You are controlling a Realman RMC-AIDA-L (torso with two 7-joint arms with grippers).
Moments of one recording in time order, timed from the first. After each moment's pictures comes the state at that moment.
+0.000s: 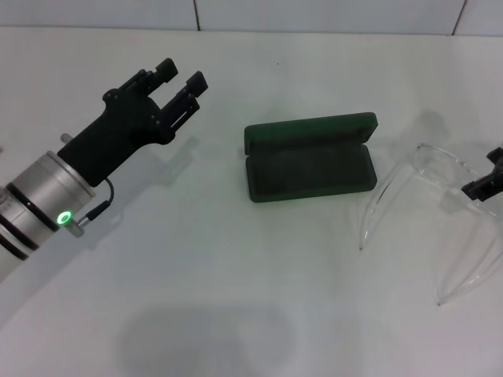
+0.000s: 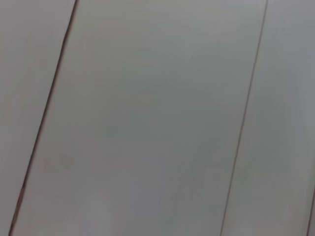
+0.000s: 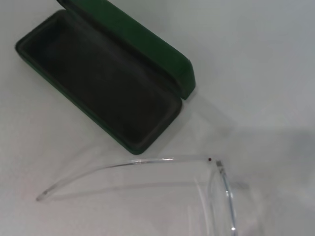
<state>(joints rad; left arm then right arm) -0.56 -2.09 2.84 -0.08 -0.88 1.49 -0.76 0.64 2.01 -1.17 -1.28 -2.66 -1.57 2.29</state>
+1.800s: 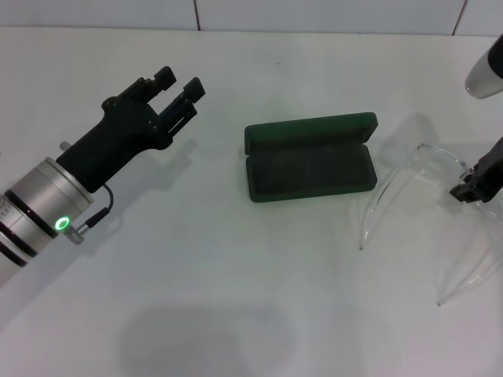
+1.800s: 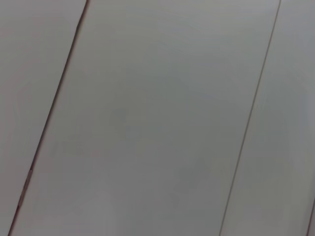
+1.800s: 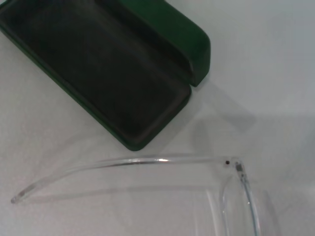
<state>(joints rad) -0.55 -2.09 2.84 -0.08 -0.88 1.48 -0.80 0.68 2.02 -1.27 -1.09 -2.67 -1.39 2.29</state>
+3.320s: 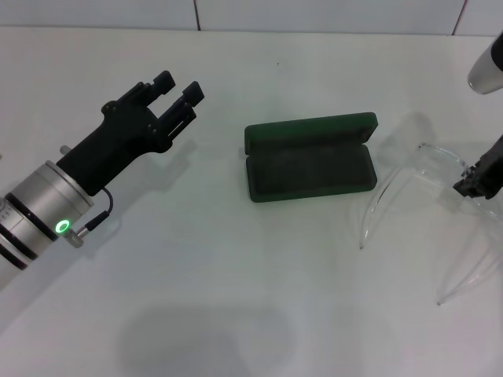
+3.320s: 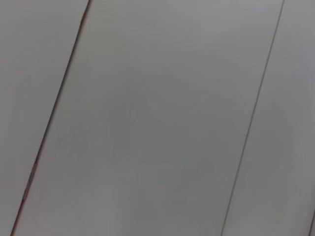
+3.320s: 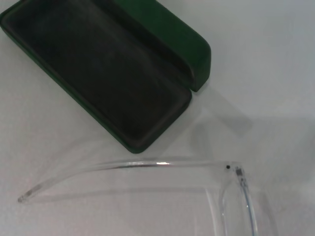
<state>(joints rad) -0.54 -2.09 2.84 -0.08 -0.88 1.47 -0.80 0.67 2.02 -1.27 -1.13 -2.67 -1.42 2.29</state>
